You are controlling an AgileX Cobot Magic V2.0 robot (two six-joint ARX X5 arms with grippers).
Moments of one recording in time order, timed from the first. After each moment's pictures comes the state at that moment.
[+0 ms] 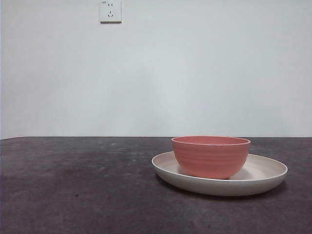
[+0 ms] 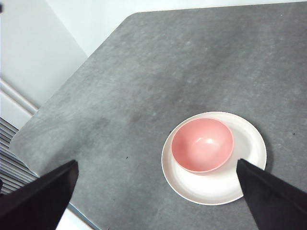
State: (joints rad) left arm -0.75 1.41 2.06 -1.41 0.10 0.02; right arm 0.08 0.61 1.10 -1.00 -0.63 0.13
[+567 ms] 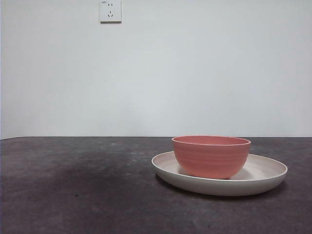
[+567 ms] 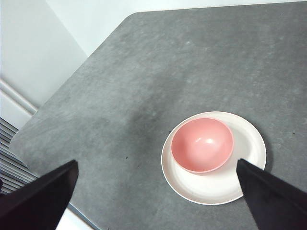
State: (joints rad) left arm -0.75 0.92 1.35 -1.12 0.33 0.06; right arm 0.08 0.61 1.10 -1.00 -0.63 0.13
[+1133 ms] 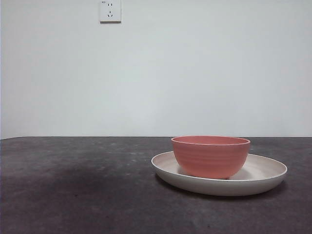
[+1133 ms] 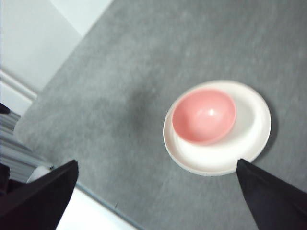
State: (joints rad) left arm -0.75 0.80 1.11 -1.02 0.37 0.04; right arm 0.08 0.66 1.10 -1.11 -0.63 0.14
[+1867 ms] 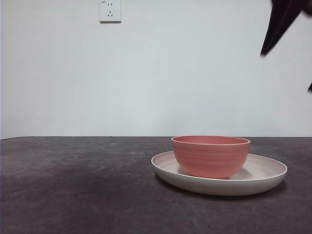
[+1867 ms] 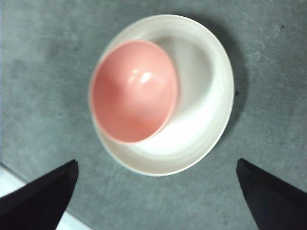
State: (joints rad) left arm -0.75 0.80 1.11 -1.02 0.37 0.04; right arm 0.07 1.30 1.10 -0.96 -0.56 0.08
